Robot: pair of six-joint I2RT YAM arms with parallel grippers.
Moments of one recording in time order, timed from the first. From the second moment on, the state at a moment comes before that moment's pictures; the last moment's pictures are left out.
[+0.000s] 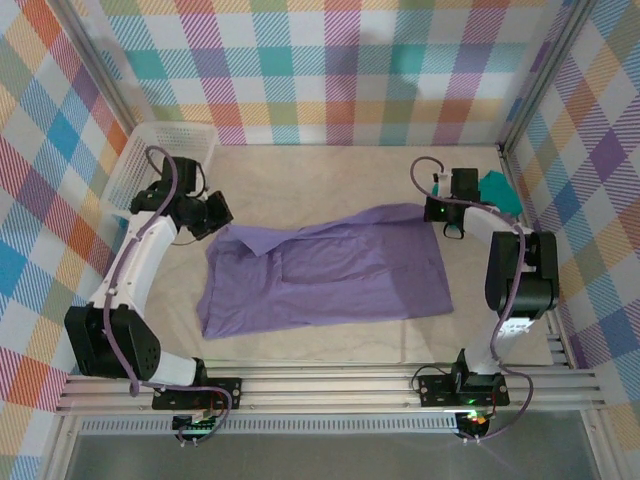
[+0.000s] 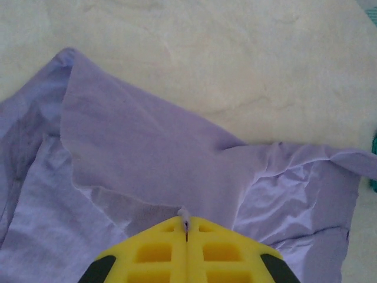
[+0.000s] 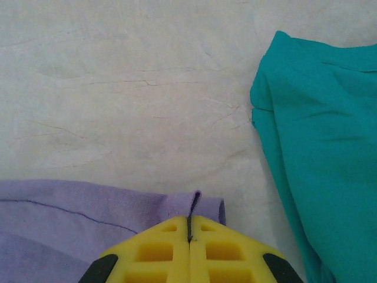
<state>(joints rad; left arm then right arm) -0.05 1.41 1.31 -0.91 0.26 -0.57 0.01 1.78 1.12 -0.17 -0.16 0.00</state>
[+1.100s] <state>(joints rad) 0.04 1.24 1.13 -1.07 0.34 -0.50 0.01 1.51 0.90 -0.47 -0.07 0.17</state>
